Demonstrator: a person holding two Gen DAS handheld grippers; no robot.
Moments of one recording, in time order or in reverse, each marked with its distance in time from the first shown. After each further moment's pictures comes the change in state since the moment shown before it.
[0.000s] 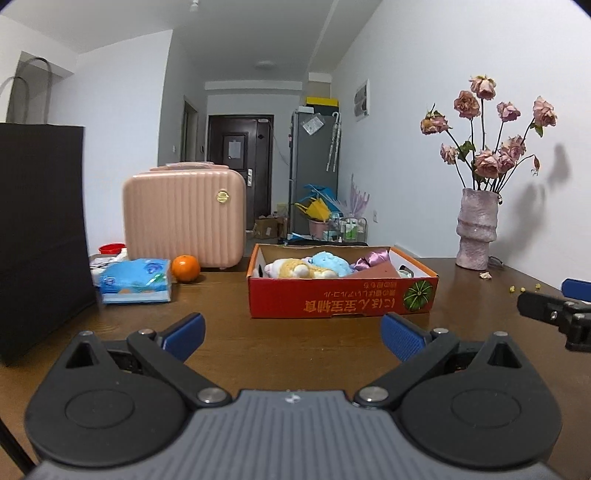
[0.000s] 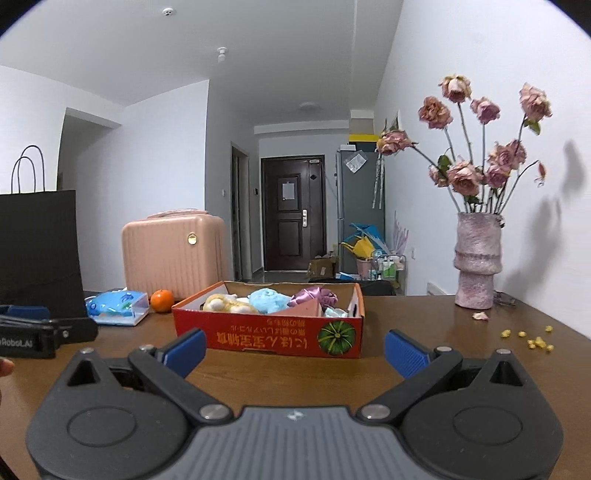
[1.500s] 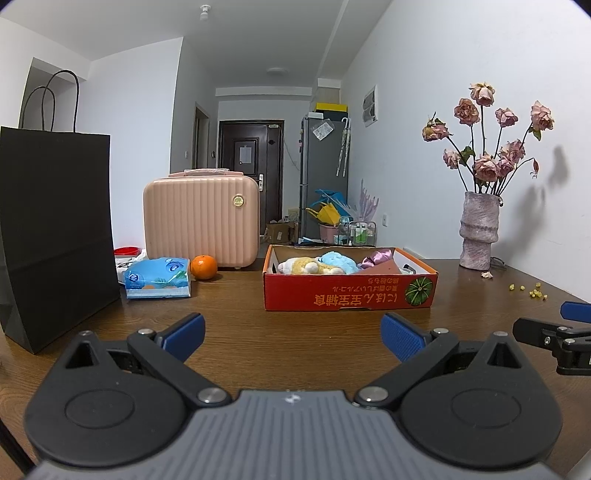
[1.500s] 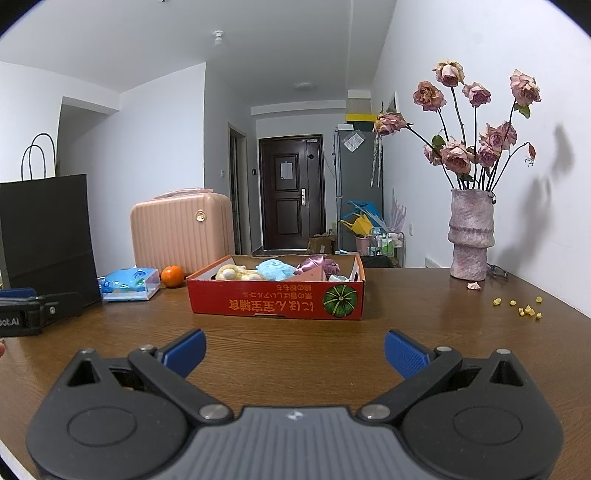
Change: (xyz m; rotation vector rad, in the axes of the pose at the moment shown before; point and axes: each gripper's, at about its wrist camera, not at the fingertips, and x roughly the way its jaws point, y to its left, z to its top) left arm -0.038 -0.002 -0.007 -0.001 -0.011 0.032; right arm -0.041 0.011 -0.017 0.019 0.075 -0.002
